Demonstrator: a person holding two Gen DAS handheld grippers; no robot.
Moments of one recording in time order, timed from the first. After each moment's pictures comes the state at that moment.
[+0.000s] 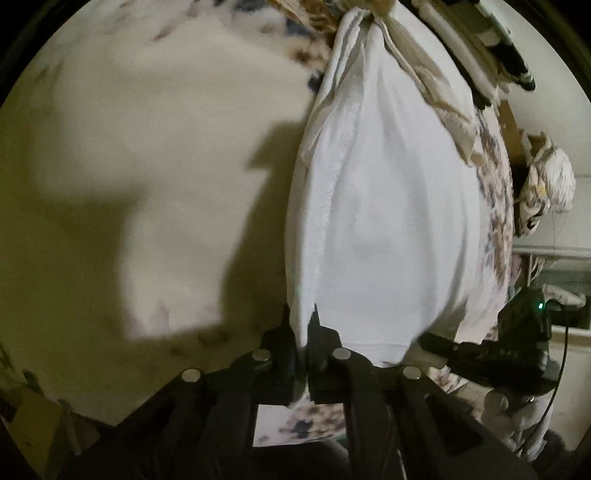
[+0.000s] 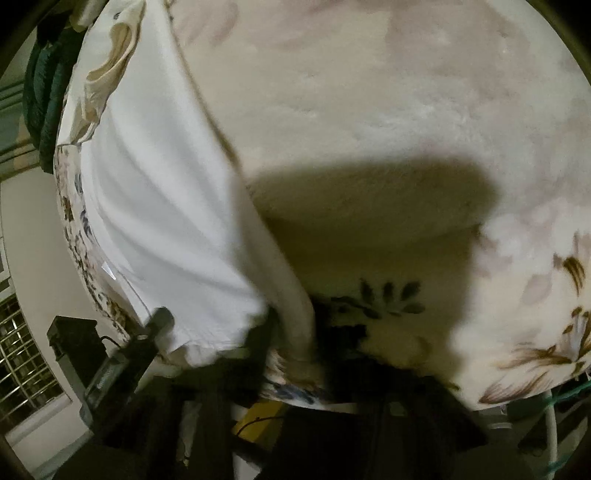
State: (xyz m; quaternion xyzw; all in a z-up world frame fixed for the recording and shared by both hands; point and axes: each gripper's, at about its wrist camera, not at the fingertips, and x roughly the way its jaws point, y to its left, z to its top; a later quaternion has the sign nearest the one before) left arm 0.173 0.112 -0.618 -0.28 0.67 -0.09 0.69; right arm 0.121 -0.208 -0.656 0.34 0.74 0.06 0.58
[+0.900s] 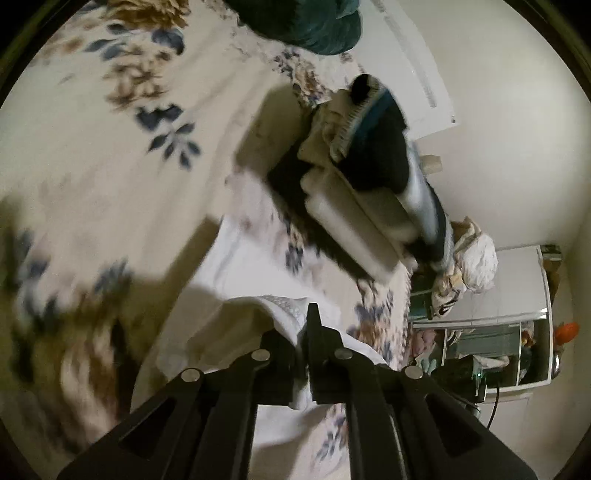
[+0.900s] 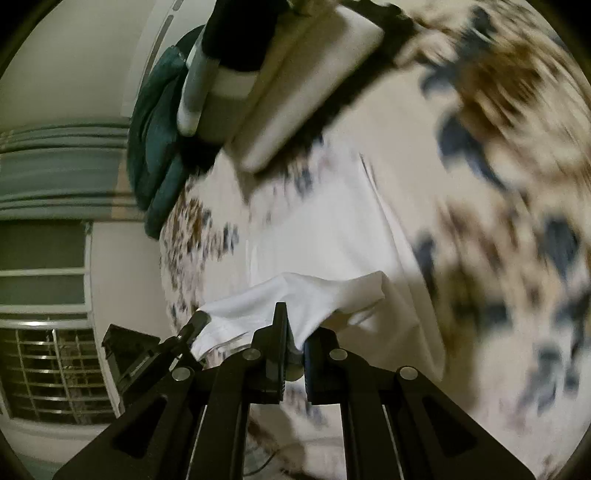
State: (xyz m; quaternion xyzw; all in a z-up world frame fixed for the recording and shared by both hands) left arm 0.448 0.122 -0.529 -0.41 0.53 -0.16 0.73; right arm 0.396 -0.233 -0.520 0.41 0.57 0.14 0.70
